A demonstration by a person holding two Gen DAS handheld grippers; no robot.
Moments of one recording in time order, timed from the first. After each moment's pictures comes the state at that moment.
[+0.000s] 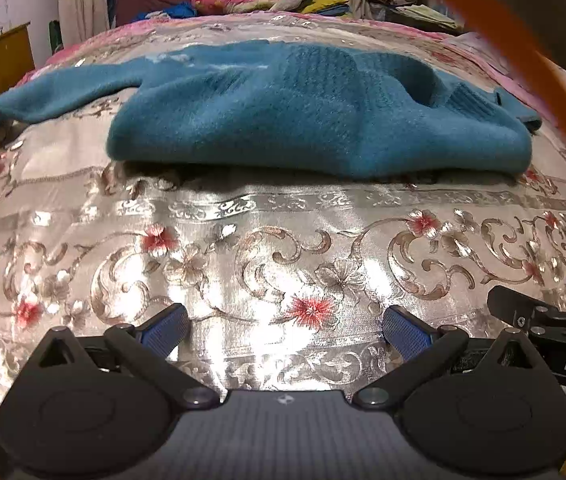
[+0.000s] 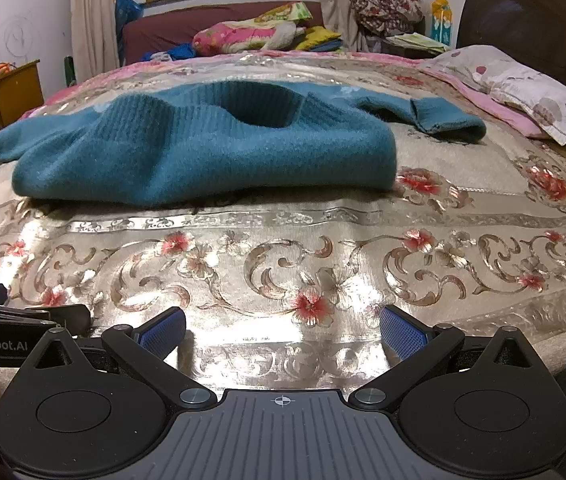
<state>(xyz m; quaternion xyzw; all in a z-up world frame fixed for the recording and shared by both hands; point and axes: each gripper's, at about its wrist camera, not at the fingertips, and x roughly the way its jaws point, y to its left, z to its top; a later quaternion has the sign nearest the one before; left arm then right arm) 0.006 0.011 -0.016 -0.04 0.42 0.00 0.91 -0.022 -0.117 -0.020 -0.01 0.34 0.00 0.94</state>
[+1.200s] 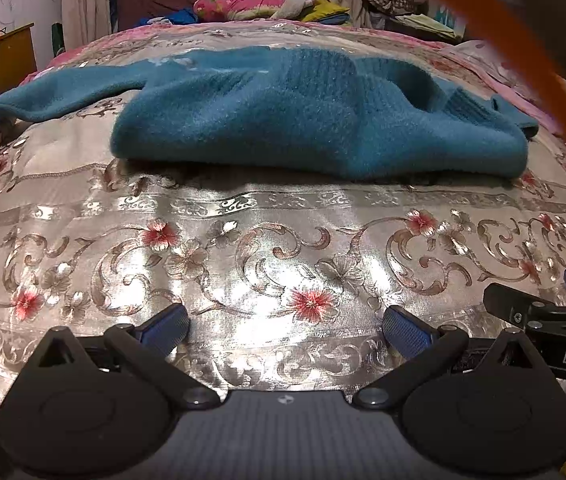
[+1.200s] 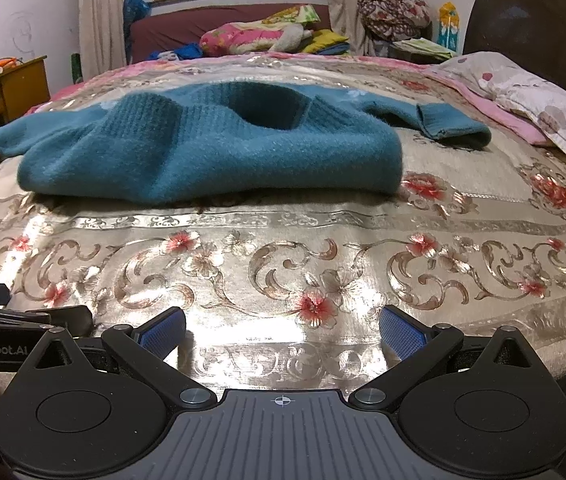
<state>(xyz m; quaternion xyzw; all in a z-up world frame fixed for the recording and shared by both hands) -0.004 0.008 -0.012 -0.04 0.40 0.00 0.91 -0.023 -0.115 -0.020 -0.02 0.34 0.01 0.94</state>
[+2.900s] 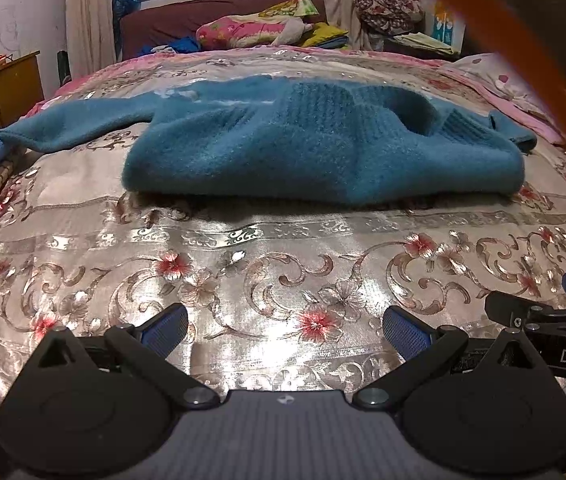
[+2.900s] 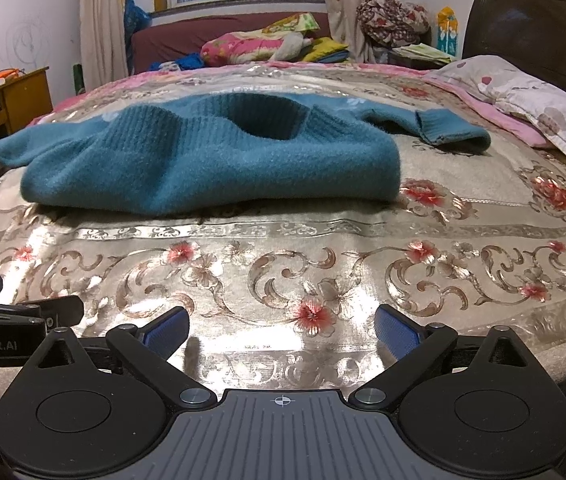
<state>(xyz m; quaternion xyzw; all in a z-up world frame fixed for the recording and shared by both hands) -0.009 0.007 -0.005 -0.02 0.36 0.01 0.93 -0.024 -0.117 -0.019 -0.01 0.32 0.01 0.95</state>
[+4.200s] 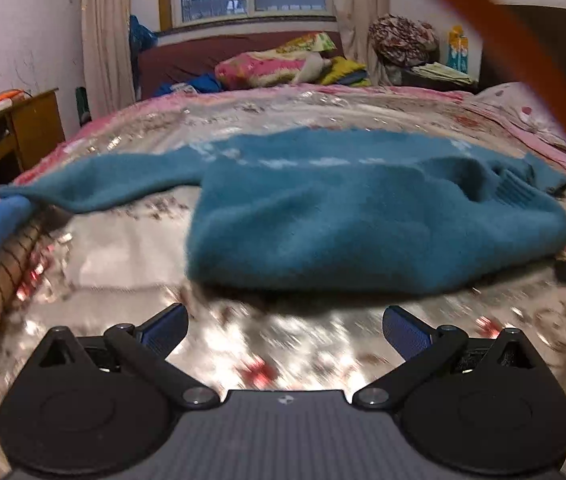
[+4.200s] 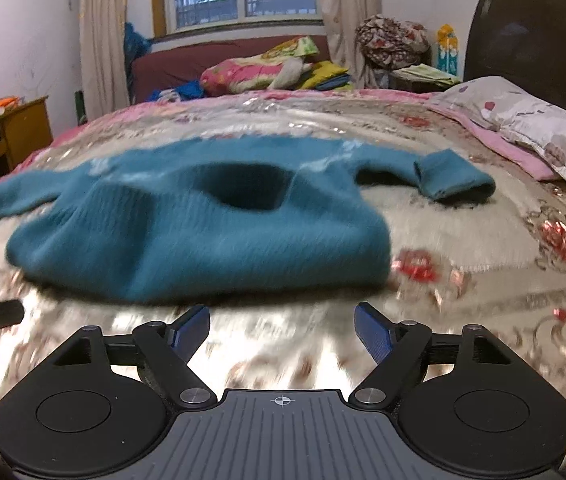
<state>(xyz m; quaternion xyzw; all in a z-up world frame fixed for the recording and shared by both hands) 0.029 0.059 0.024 0.00 0.31 0.04 0.95 0.030 -0.140 0.021 0.01 0.29 0.02 0.96</state>
